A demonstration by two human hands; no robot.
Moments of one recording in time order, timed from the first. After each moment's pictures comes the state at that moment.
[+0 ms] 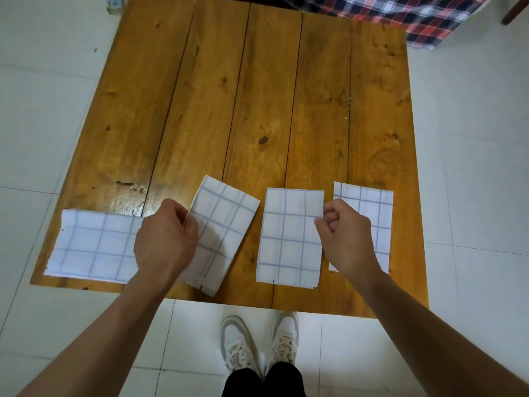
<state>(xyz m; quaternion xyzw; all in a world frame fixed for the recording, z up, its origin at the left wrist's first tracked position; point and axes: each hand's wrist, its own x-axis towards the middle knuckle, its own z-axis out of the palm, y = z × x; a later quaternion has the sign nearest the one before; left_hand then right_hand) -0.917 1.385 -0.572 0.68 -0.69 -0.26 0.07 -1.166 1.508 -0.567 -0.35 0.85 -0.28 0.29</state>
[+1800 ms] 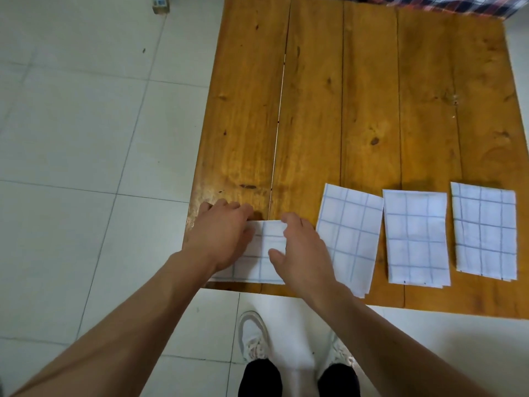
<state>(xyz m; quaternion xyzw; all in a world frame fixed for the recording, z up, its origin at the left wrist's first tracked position) -0.768 1.280 -0.566 0.39 -0.89 -0.18 -0.14 -0.894 1.391 -0.565 -0.45 0.83 -0.12 0.32</state>
